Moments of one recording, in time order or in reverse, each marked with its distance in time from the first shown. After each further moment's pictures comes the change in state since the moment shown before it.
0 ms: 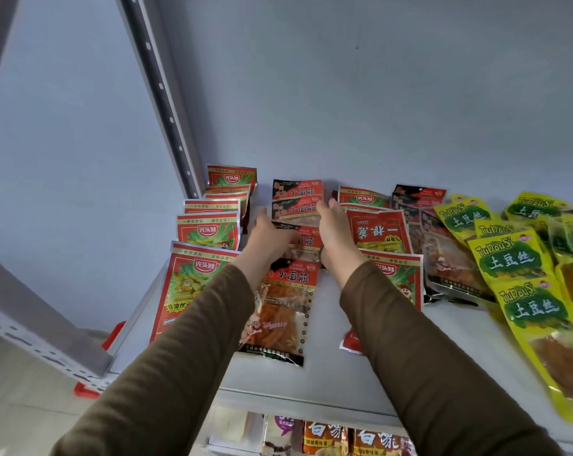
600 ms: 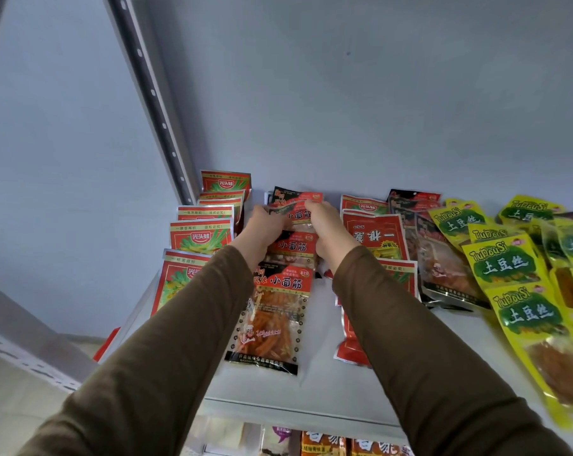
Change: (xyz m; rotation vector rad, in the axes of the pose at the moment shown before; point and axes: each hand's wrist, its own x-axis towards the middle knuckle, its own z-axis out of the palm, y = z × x) left_hand 0.023 0.029 -0.002 -0.116 -0.044 -0.104; right_hand 0.030 -0.016 0.003 0.035 -0.047 0.166
